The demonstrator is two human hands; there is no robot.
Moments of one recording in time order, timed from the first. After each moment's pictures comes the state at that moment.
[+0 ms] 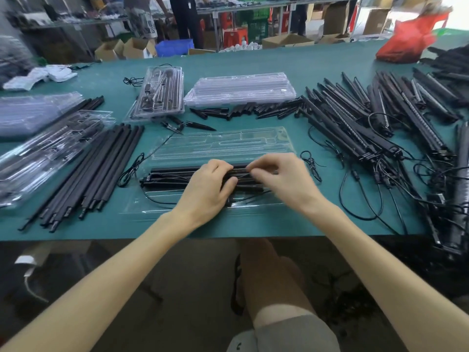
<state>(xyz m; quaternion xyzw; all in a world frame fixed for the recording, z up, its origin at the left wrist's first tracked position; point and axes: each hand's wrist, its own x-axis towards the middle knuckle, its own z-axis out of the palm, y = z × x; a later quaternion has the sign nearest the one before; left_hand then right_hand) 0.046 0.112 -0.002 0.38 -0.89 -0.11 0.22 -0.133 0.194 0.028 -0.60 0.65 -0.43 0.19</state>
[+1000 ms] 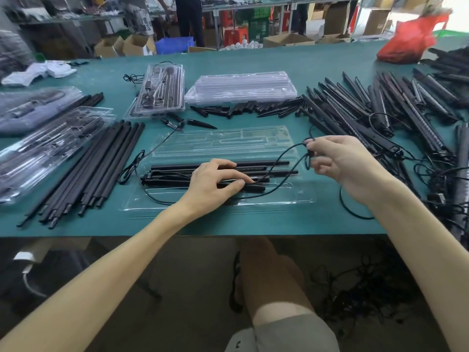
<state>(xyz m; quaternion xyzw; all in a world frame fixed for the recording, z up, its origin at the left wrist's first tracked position) 0.047 0.116 0.007 0.38 -0.87 -0.23 0.22 -0.212 0.209 0.046 -0.35 0.59 -0.59 0.43</state>
